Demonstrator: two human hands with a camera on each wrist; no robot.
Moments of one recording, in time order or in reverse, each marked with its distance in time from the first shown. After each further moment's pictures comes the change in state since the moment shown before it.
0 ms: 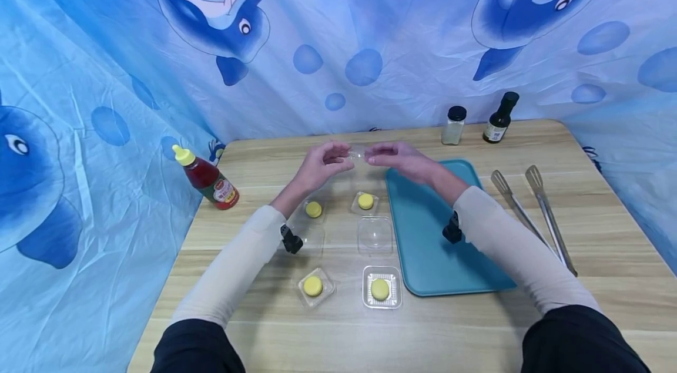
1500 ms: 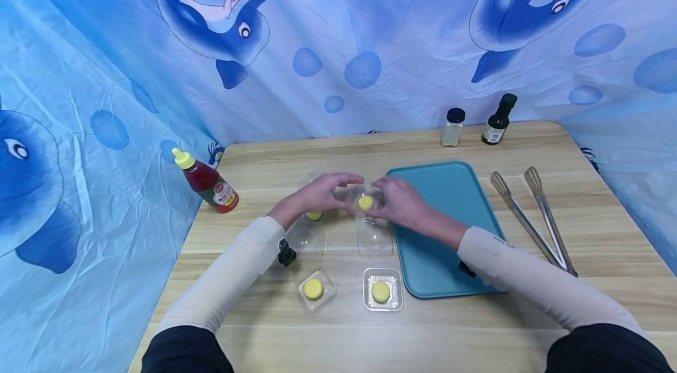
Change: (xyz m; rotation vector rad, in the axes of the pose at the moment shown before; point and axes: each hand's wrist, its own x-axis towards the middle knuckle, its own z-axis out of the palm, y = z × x) left_hand -0.023 -0.008 0.006 0.431 -0.461 0.025; right_hand -0.047 0.029 0.070 -1.083 0.257 -0.119
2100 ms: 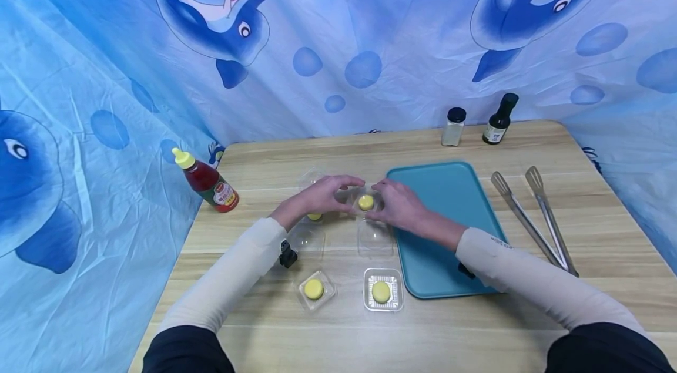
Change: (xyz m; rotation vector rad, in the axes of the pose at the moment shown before) left_hand 0.002 -0.001 0.006 0.072 -0.020 -0.013; right_hand -0.001 -0.001 0.007 -0.010 0.013 -0.004
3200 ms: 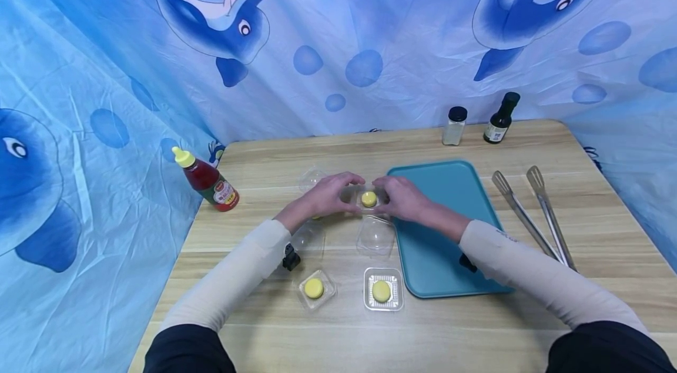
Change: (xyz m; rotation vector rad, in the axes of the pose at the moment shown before) left_hand 0.004 0.007 0.010 0.112 0.091 -0.050; right_hand 0.010 0.010 -0.015 0.084 -0.127 -0.013
